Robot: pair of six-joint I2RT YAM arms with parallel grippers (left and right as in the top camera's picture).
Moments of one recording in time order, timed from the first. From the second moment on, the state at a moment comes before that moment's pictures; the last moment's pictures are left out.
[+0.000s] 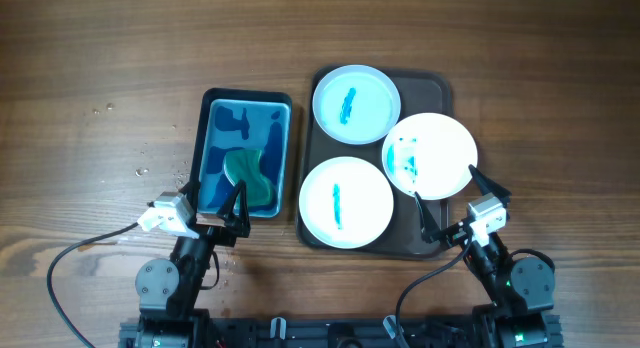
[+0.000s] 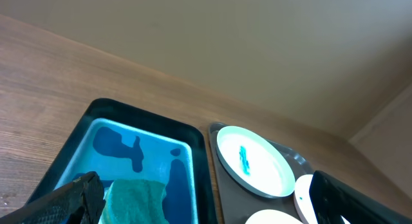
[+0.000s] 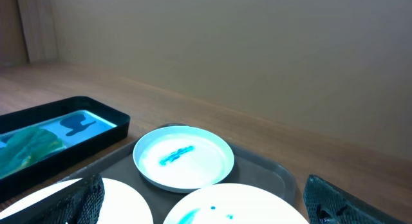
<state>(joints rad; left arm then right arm) -0.07 0.01 0.01 -0.06 0.18 -0.47 0.14 0.02 0.01 0.02 -0.29 -0.13</state>
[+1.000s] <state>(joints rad) -0.07 0.01 0.01 -0.06 0.18 -0.47 0.14 0.02 0.01 0.02 -0.29 -0.13</state>
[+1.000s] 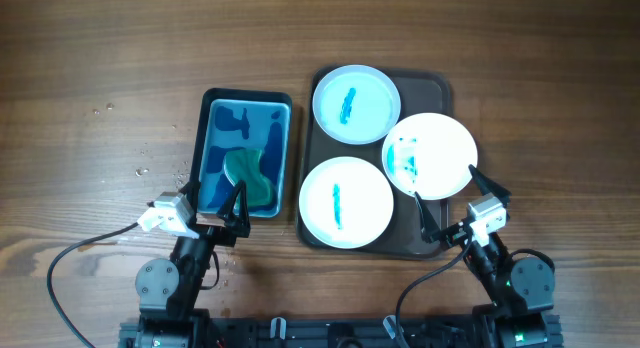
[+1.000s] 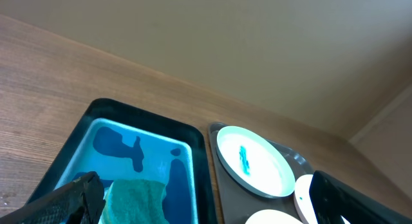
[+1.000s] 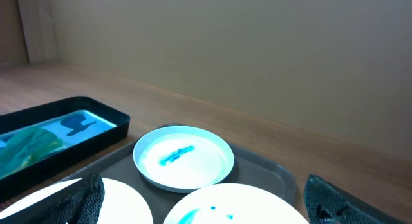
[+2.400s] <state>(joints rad) -0.07 0.24 0.30 -0.16 0.26 -0.55 0.14 0.14 0.40 -0.24 -0.47 -0.02</state>
